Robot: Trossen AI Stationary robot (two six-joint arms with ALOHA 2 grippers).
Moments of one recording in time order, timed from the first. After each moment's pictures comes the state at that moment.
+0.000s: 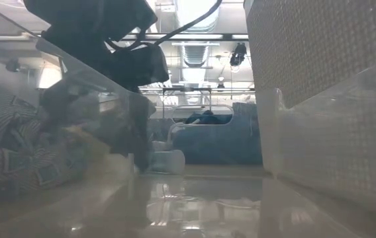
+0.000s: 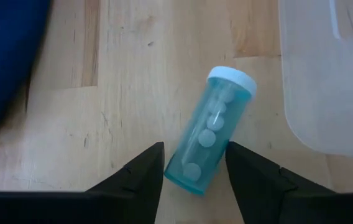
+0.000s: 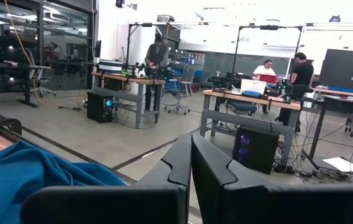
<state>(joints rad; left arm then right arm) -0.29 1.83 0.91 -0.08 -0.12 -0.18 -0.66 0.07 0.01 0.24 0.34 -0.16</state>
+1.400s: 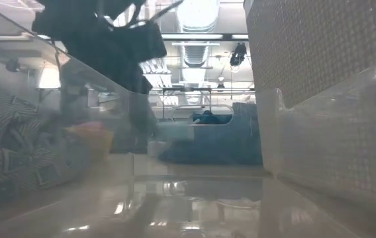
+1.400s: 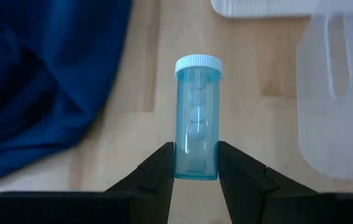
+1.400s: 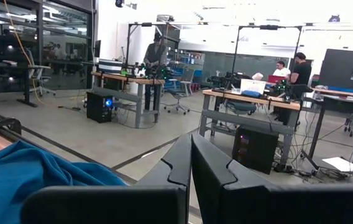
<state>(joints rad) -0.29 1.72 0.91 -0.13 -0.25 -0.19 -0.66 0.07 0.01 0.24 0.34 -0.16</state>
